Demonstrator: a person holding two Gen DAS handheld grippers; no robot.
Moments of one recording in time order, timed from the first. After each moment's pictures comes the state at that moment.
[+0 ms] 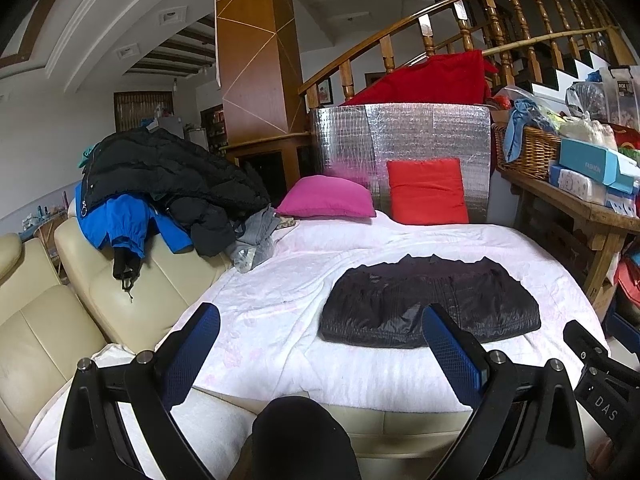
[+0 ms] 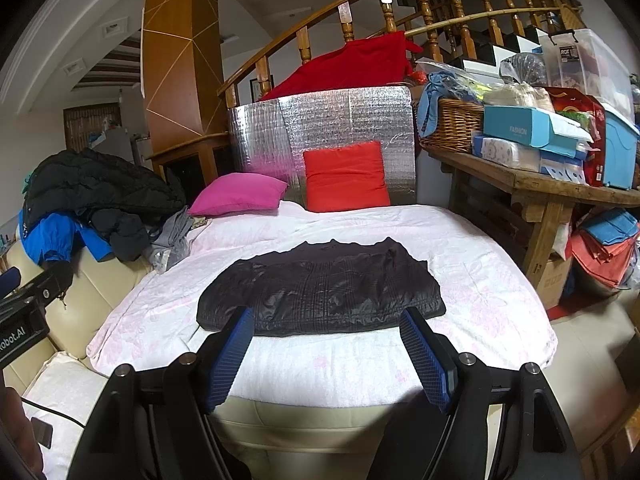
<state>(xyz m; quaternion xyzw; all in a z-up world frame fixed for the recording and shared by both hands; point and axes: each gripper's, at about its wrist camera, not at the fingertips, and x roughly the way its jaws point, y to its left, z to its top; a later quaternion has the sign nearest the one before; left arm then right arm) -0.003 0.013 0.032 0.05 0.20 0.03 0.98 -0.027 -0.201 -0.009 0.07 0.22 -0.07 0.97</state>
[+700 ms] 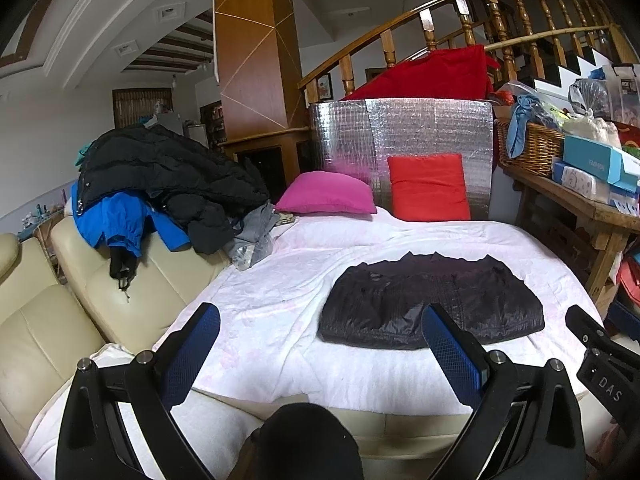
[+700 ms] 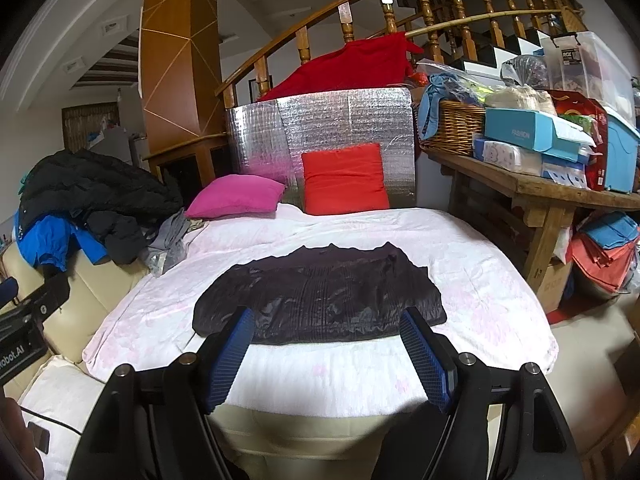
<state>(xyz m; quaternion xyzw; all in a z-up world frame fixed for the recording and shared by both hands) 0.017 0.008 0.030 0.05 0.21 0.02 0.98 -0.002 -0.210 -0.006 0.07 0.22 -0.07 0.97</state>
